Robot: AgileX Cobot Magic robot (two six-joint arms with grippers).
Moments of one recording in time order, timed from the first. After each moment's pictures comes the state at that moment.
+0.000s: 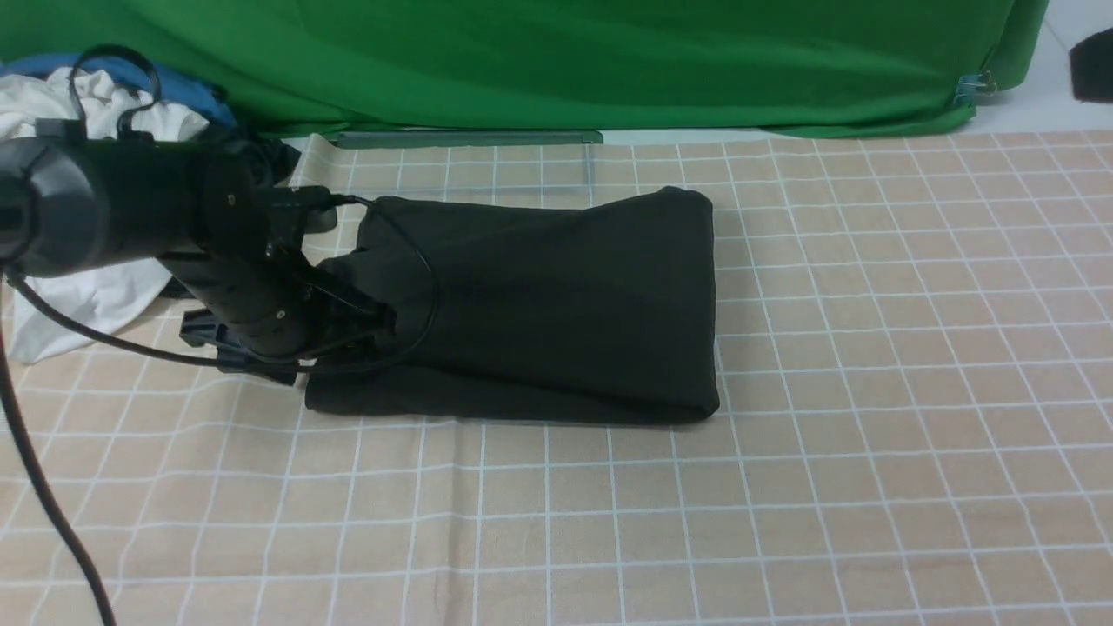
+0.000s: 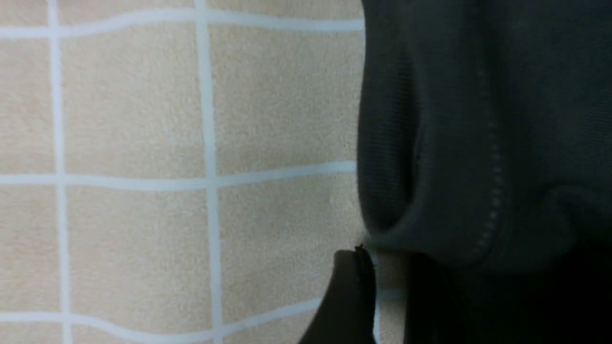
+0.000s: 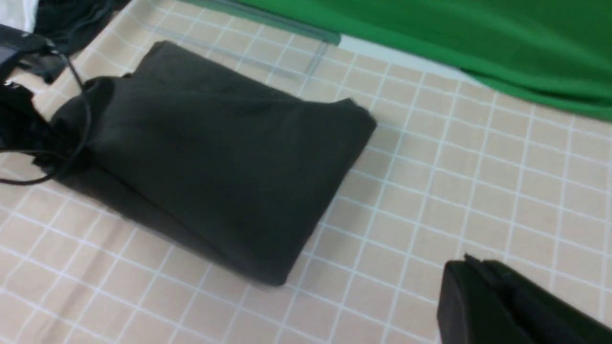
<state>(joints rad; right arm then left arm) 0.28 1.11 -1.30 0.12 0.91 -0.08 -0.17 1.89 -1.16 -0.10 0.64 -0.05</state>
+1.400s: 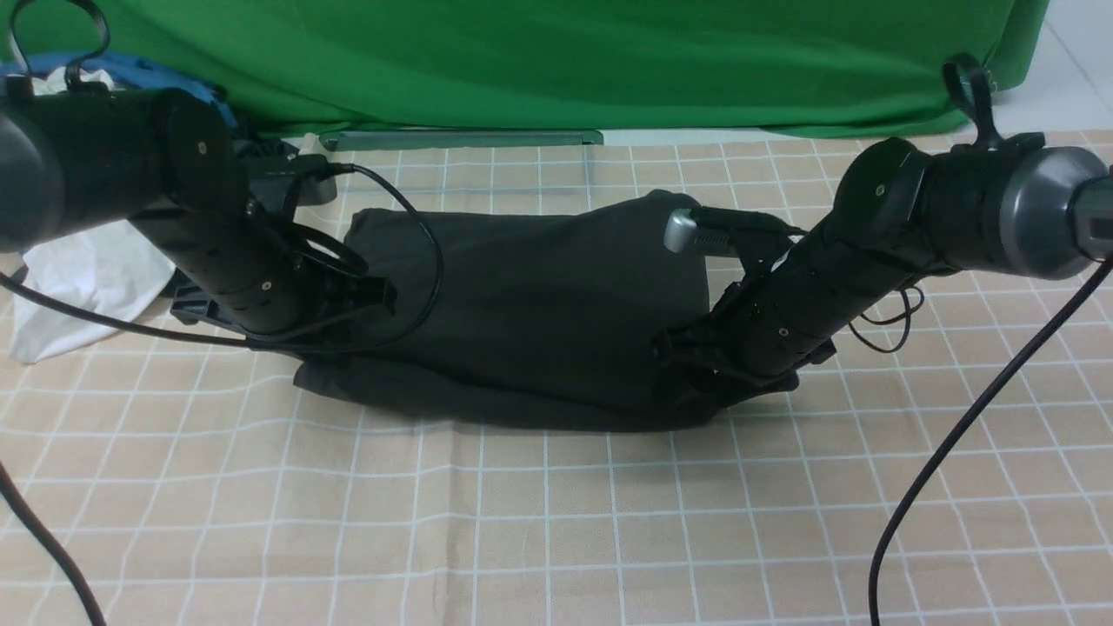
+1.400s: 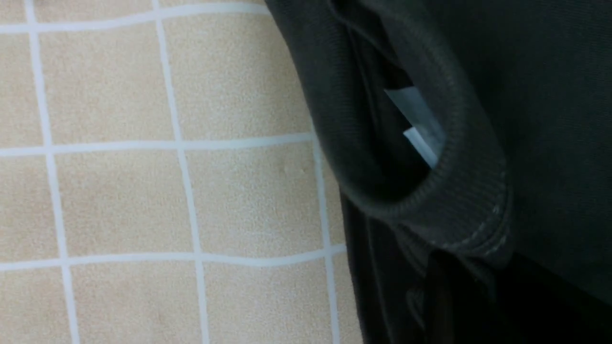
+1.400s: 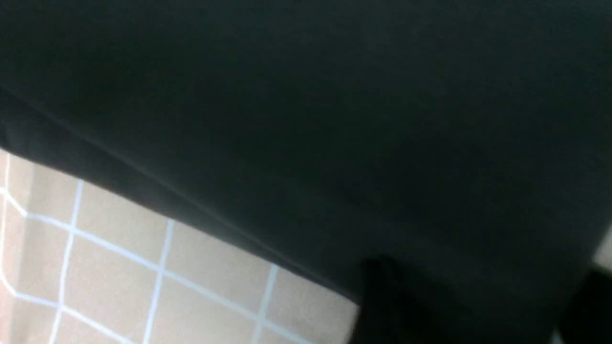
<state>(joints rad) 0.38 2.00 -1.30 0.57 0.68 -0.25 -0.17 1.80 -1.20 -0.17 0.77 0.03</state>
